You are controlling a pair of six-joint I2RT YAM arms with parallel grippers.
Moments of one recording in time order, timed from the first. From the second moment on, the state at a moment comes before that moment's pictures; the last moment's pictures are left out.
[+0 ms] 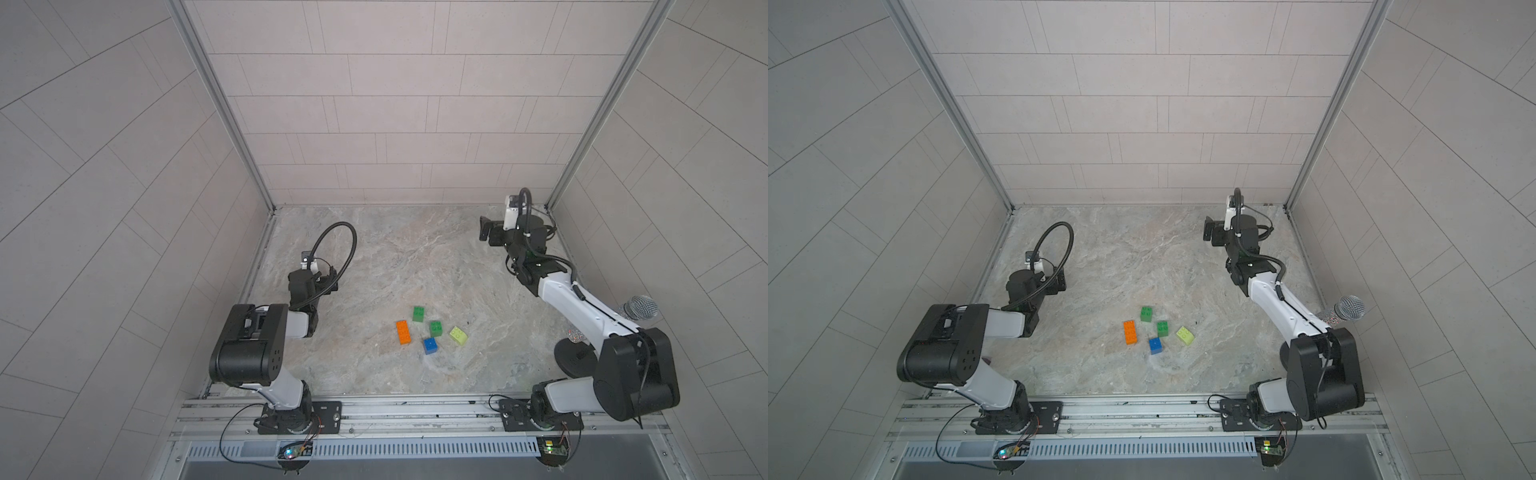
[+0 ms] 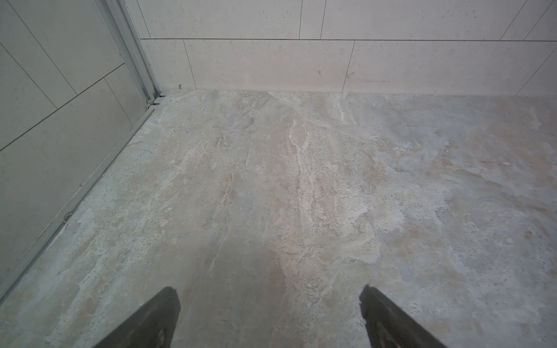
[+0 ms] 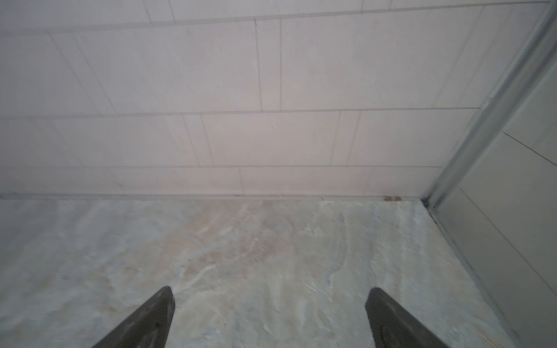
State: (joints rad) left arm 0.01 1.59 0.40 0.81 -0.06 -0.01; right arm 0.14 1.38 1.01 0.12 0.06 0.14
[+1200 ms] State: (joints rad) left arm 0.21 1.94 0.86 1.20 1.45 -0.72; right arm 0.89 1.43 0.99 -0.74 -0.02 0.58
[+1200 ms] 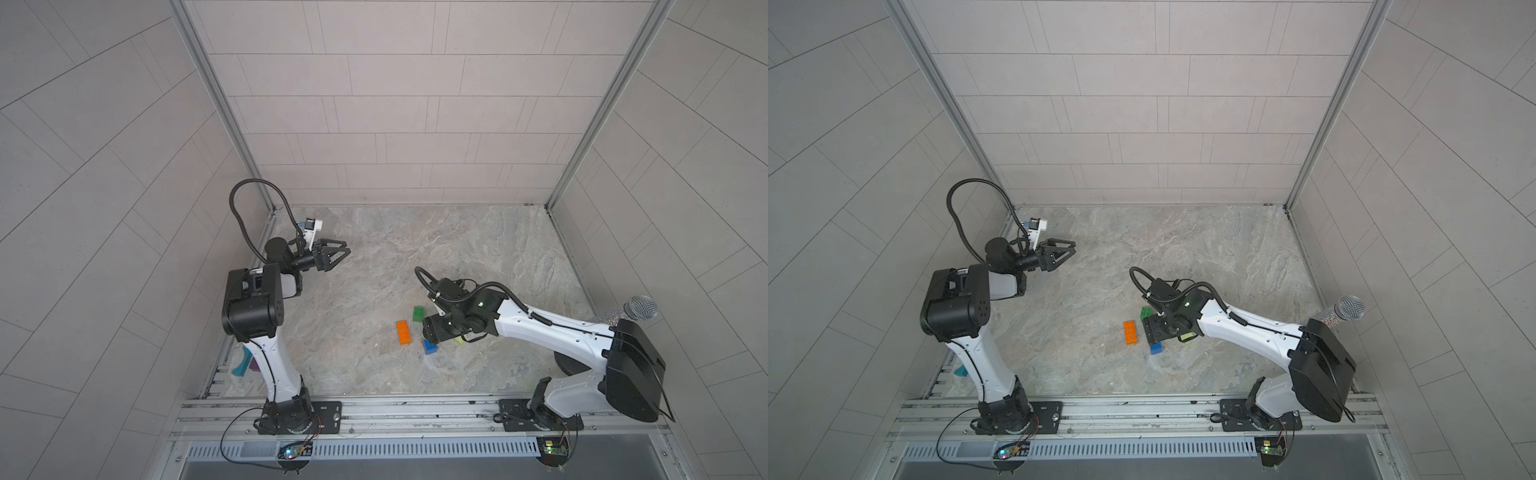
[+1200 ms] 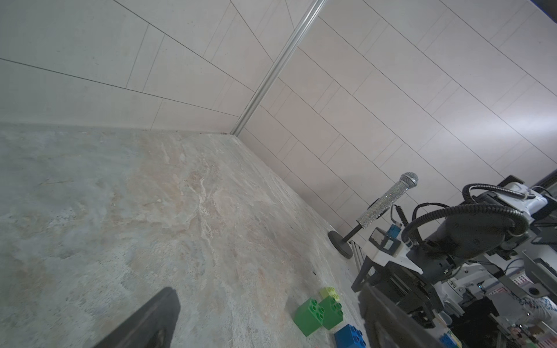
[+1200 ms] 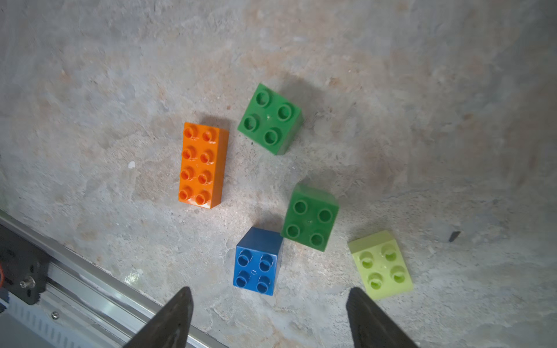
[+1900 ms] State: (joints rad) left arm 0.20 1.93 0.85 1.23 1.47 -0.73; right arm 0.95 1.52 0.97 -0.74 0.00 0.68
